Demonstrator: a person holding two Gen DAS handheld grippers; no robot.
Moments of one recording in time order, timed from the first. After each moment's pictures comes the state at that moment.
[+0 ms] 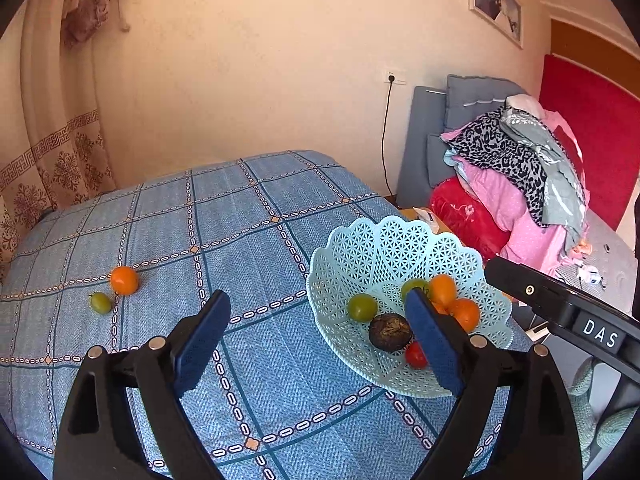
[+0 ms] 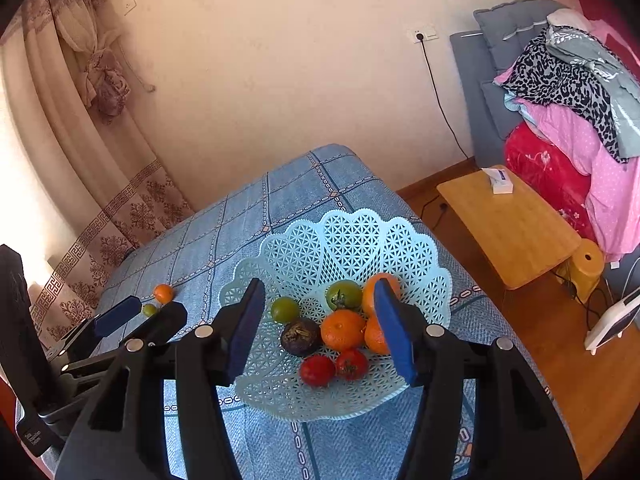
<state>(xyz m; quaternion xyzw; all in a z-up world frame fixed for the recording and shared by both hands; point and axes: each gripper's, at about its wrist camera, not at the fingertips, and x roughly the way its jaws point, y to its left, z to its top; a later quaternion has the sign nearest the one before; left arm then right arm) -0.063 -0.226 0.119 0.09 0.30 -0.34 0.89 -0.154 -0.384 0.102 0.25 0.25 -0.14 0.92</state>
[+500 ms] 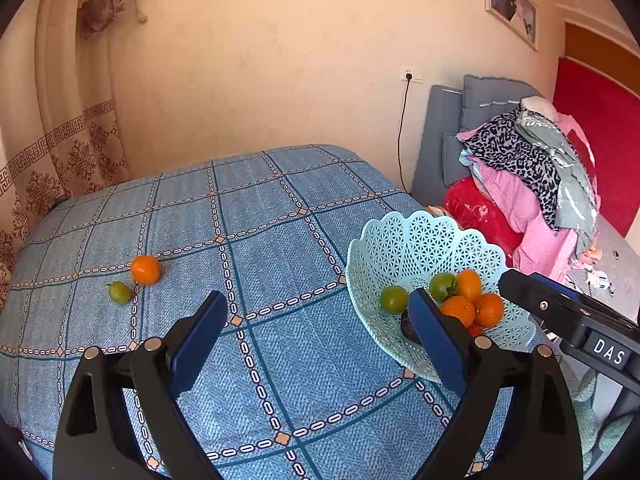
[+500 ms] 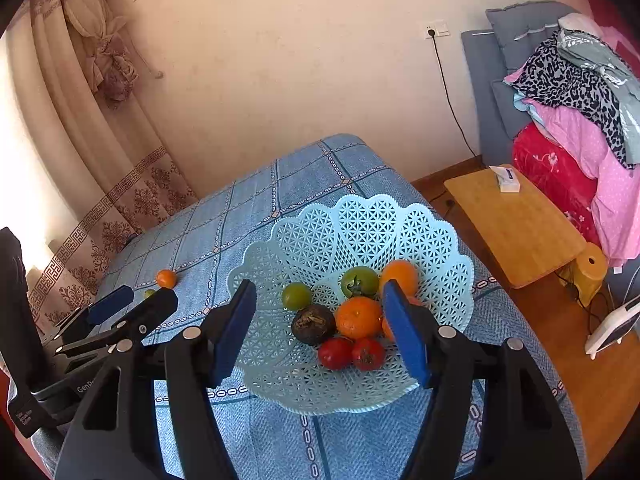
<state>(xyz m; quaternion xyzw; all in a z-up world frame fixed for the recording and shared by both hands) -0.049 -0.203 0.114 0.09 0.31 -0.31 0.89 -0.145 -0.370 0.094 0.23 0.27 -0.12 0.93</state>
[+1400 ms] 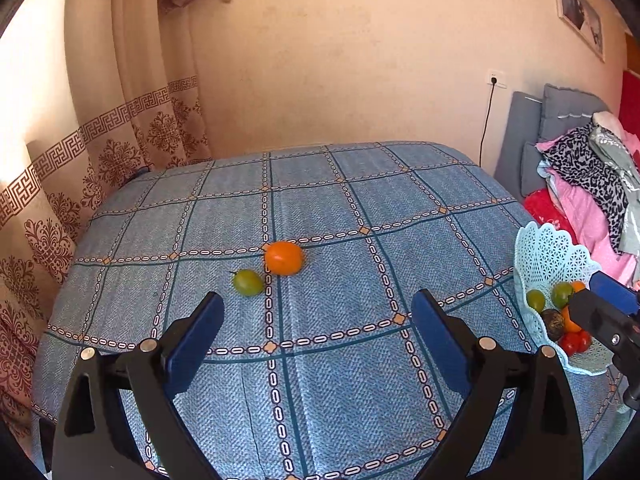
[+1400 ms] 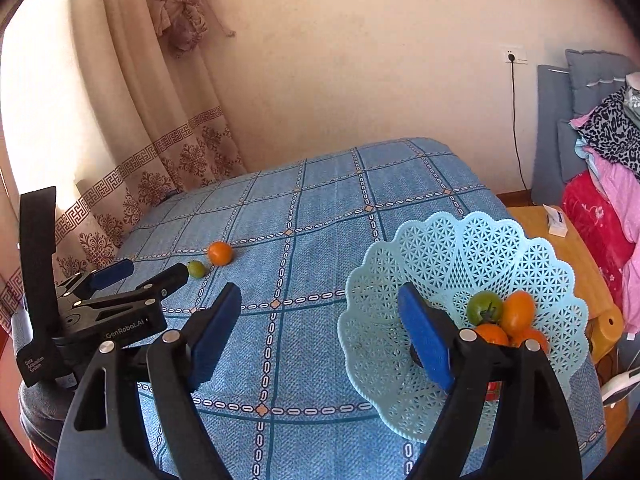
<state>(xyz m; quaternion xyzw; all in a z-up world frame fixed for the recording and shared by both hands) 0.018 -0.102 0.107 0.08 0.33 -0.18 0.92 -0.073 -0.283 0.103 0.14 0.29 -0.03 0.95</state>
